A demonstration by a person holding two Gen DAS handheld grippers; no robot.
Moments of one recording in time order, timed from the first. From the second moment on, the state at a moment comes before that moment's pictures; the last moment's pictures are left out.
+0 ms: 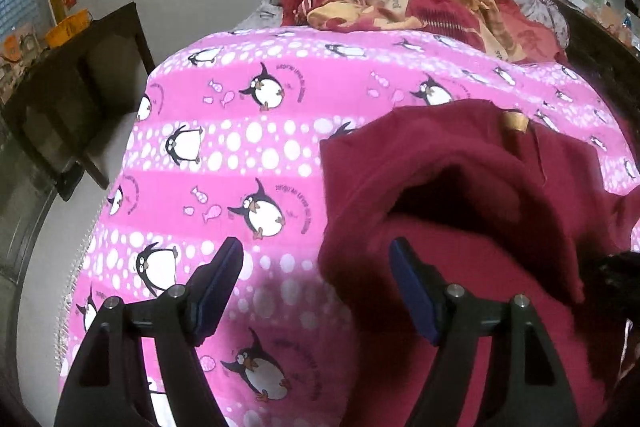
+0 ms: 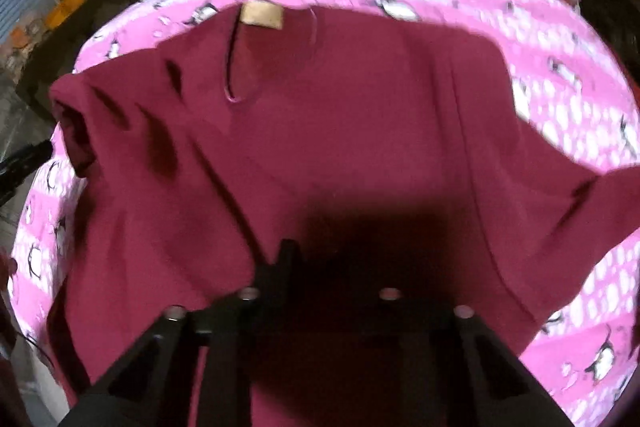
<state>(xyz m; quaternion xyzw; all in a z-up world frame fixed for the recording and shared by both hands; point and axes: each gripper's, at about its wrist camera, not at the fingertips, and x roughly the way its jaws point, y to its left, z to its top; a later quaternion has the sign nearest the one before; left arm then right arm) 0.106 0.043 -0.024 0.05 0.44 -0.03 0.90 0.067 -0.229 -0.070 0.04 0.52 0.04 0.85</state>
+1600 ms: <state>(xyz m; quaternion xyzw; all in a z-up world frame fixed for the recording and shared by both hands) 0.128 0.062 -0.080 0.00 0.49 -0.01 0.87 0.242 -0.013 -0.075 -0.04 0.50 0.23 0.84</state>
